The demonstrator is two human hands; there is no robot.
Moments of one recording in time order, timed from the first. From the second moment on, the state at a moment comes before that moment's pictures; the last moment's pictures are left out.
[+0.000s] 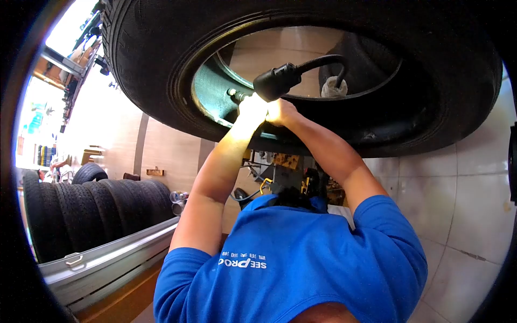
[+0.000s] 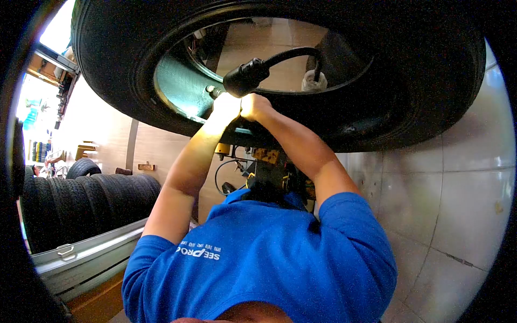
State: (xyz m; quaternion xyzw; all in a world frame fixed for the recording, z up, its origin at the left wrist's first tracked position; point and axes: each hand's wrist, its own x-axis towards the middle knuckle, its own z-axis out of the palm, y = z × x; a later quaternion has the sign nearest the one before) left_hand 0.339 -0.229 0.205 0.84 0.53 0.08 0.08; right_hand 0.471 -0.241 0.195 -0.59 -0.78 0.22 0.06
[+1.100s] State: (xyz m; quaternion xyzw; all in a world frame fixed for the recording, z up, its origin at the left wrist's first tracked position) left_hand 0.336 -0.228 0.181 0.88 0.47 0.08 0.06; right_hand 0.475 -0.247 0.195 -0.61 -0.75 0.25 0.04
